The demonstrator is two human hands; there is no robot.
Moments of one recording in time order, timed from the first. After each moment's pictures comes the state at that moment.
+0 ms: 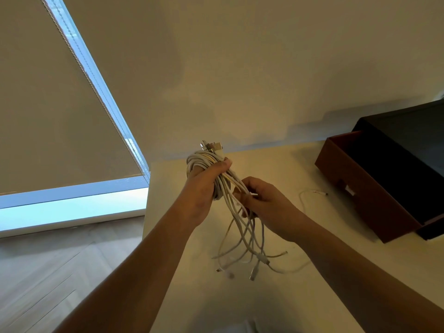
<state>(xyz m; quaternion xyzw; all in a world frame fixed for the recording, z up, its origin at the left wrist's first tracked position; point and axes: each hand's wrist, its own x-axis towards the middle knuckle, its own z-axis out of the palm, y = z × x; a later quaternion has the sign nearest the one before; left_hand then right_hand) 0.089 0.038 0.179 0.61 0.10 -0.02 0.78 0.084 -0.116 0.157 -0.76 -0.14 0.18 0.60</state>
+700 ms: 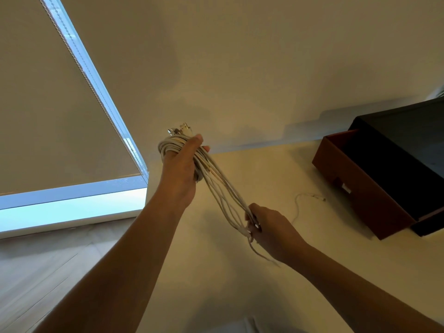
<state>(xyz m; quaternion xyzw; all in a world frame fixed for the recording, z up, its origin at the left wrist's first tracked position) 0.102 0.052 0.204 0.53 0.17 0.09 0.83 0.063 -0.134 0.097 -0.94 -0.19 0.07 0.29</state>
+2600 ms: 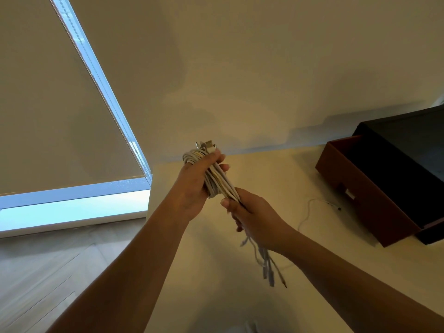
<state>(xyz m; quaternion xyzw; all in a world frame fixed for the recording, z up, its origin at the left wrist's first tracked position) 0.094 0.049 0.188 0.53 0.12 -0.03 0.84 0.069 -0.091 0.153 -0.80 -0.19 0.15 0.55</state>
